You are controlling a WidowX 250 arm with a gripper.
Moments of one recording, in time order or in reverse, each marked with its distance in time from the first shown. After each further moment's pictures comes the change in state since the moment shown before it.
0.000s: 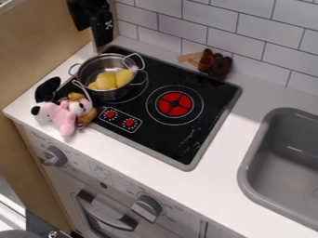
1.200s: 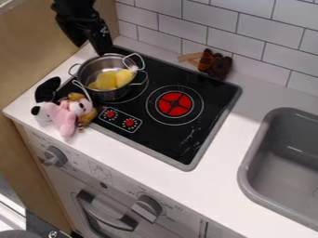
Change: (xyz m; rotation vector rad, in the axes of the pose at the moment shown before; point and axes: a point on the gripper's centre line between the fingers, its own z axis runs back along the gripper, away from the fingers) arm -0.010 -0.009 -0.010 -0.144 -0.248 0.209
